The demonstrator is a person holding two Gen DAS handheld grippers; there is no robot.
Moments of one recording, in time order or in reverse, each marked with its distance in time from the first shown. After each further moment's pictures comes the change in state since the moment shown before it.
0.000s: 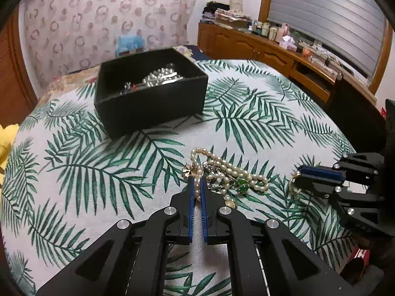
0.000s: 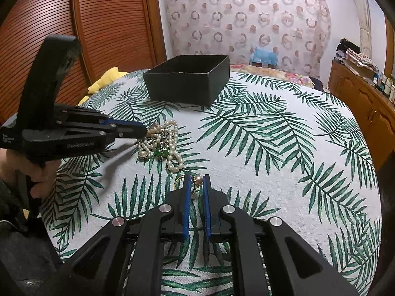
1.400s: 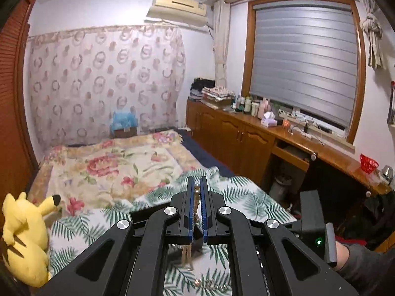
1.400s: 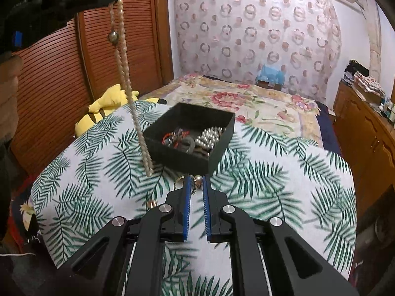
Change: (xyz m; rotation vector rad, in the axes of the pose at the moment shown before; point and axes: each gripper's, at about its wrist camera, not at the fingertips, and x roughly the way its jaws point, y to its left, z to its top) left arm -0.147 0.024 0.144 0.041 -0.429 -0.069; right arm 0.003 -0.004 0.112 -0.071 -0.051 0.014
